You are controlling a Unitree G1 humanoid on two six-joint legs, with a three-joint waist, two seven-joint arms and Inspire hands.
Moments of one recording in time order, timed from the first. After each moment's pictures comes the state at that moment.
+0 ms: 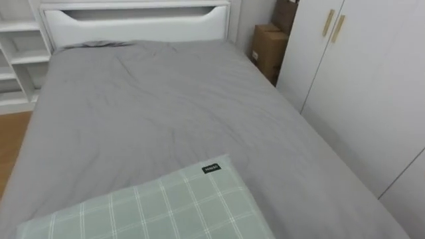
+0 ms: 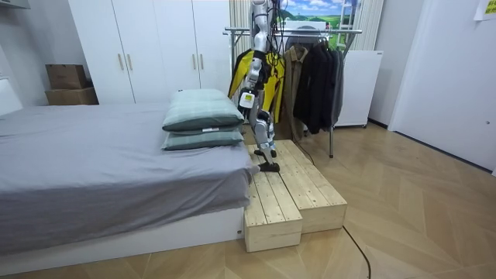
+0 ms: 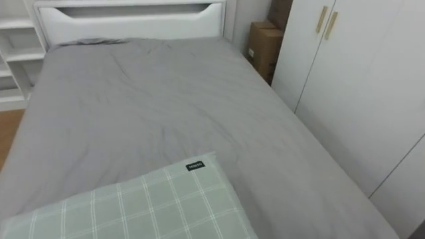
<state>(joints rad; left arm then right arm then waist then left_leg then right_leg) 0.15 0.19 0.18 1.20 -0.23 0.02 -0.18 0.03 -0.22 0.04 1.25 0.04 0.06 0.20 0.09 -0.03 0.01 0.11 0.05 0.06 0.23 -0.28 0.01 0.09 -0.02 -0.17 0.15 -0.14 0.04</state>
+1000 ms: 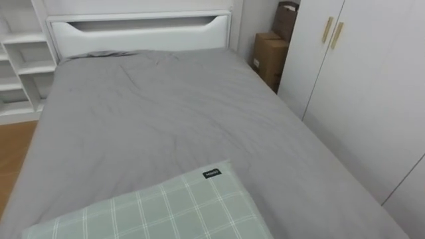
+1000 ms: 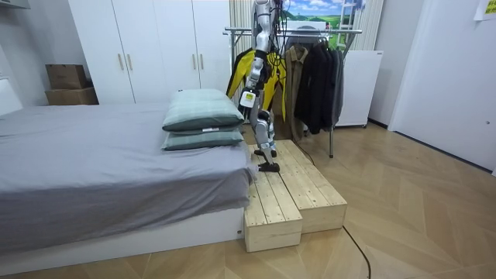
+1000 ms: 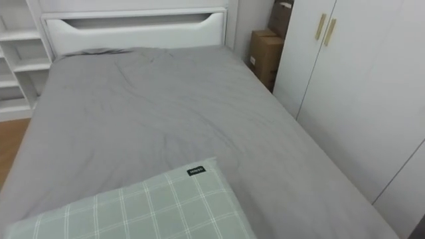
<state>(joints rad) 0.16 0.18 0.14 1.20 -0.23 -0.01 -0.10 0.04 -0.21 -0.01 1.31 0.11 0.00 0.23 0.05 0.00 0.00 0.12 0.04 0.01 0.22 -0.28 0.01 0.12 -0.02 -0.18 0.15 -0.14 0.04</state>
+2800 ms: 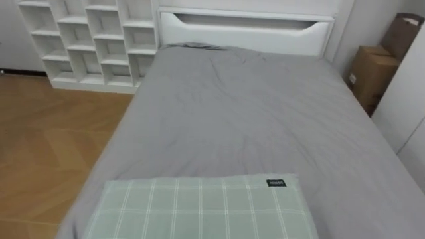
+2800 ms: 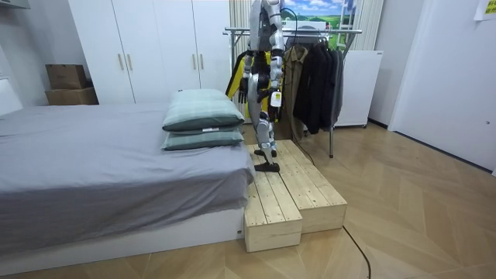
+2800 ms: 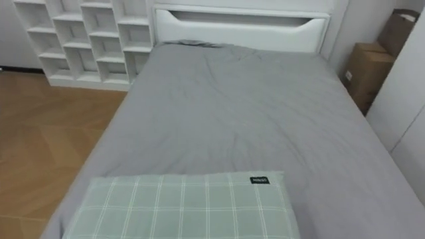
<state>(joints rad) 0.26 0.20 0.23 1.21 -0.22 0.08 -0.09 0.02 -0.22 0.10 1.32 0.14 0.11 0.23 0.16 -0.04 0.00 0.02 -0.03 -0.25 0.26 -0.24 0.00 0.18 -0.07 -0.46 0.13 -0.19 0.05</state>
